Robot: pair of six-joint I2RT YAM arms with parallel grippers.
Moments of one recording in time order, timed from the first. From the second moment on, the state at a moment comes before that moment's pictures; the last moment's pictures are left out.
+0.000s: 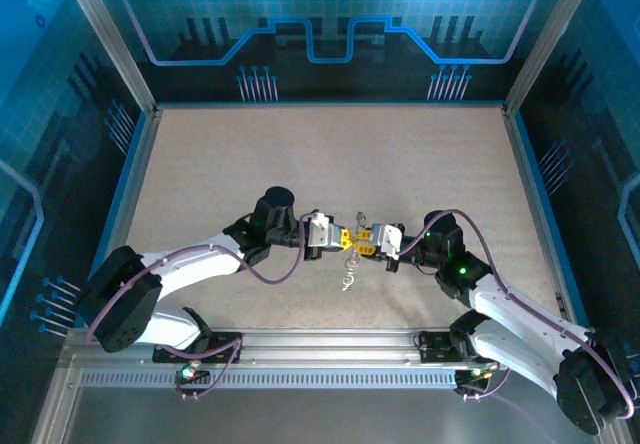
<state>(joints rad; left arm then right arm) -0.70 1.38 0.66 0.37 0.75 0.53 0.55 0.86 0.37 0.19 -0.65 -0.53</state>
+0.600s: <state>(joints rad) -0.70 1.38 0.71 0.20 0.70 0.62 0.64 0.89 0.43 0.04 -0.48 -0.60</state>
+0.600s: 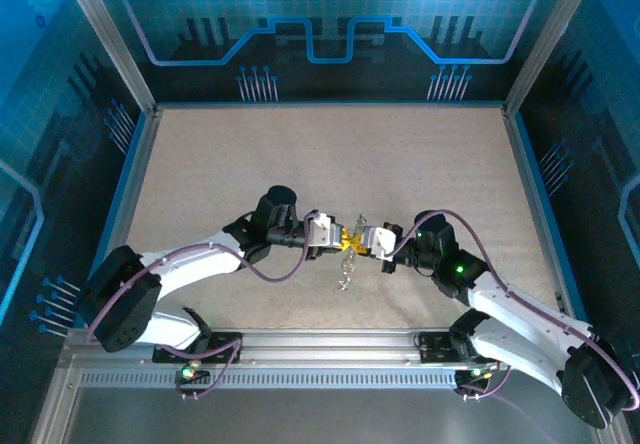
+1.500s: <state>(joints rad) -0.66 1.38 0.72 0.31 0.90 0.52 0.56 0.79 0.33 0.24 -0.62 -0.53</state>
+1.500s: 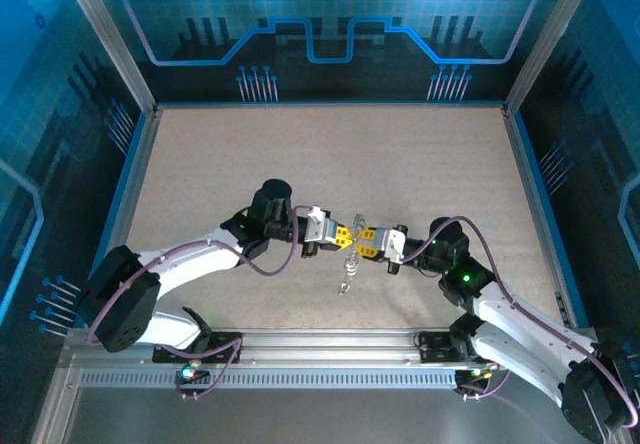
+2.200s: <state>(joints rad) -0.66 1.39 0.68 0.52 0.99 0.43 0.55 0.75 0.31 0.33 -0.68 -0.50</state>
